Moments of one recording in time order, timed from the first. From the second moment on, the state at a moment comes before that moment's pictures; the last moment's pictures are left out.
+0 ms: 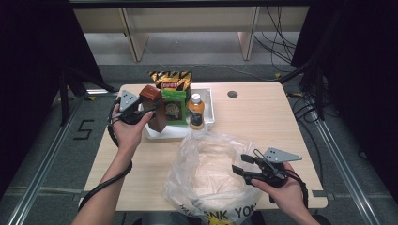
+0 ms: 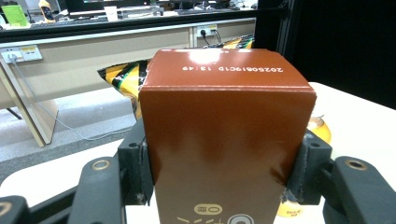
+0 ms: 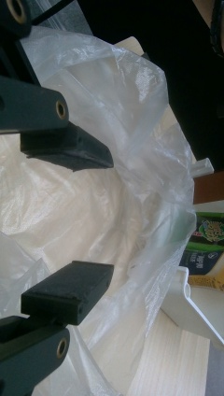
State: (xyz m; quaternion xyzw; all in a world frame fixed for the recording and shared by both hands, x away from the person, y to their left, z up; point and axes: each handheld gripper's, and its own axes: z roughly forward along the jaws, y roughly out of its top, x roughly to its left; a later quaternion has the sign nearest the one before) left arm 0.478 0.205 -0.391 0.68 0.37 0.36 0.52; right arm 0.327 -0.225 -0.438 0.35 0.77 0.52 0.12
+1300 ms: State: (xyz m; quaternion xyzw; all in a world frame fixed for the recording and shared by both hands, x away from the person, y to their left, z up) left arm 0.486 0.203 -0.415 0.65 0.44 0.33 0.52; right arm 0.327 -0.222 -0.441 0.35 0.77 0.52 0.11
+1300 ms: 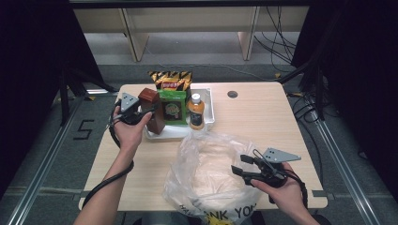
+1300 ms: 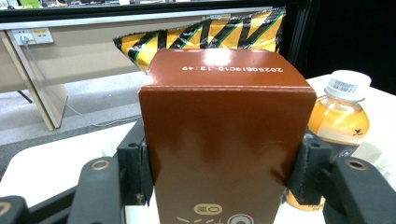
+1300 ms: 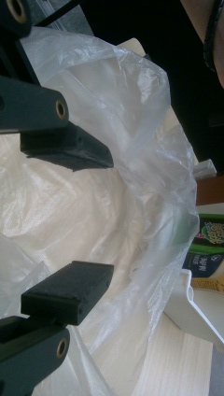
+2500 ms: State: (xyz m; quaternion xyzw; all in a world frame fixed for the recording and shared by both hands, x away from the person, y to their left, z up) left arm 0.486 0.190 -0.425 0.64 0.47 0.34 0.50; right arm 0.325 -0.221 -0.440 0.35 0.77 0.52 0.10
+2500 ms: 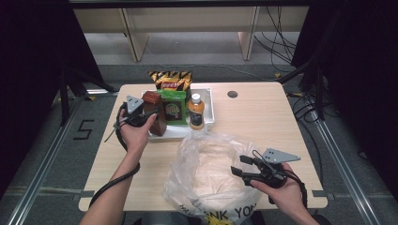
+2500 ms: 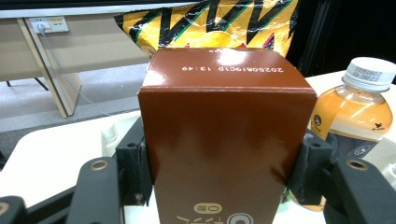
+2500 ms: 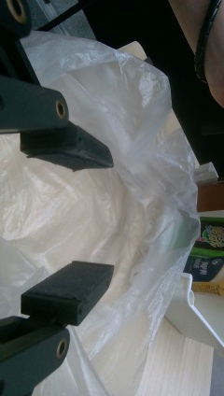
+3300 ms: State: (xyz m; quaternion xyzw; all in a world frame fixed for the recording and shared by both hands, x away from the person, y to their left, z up) left arm 0.485 0.181 -0.424 0.64 0.49 0.32 0.49; right arm 0.326 -0.220 -0.441 0.34 0.77 0.52 0.11
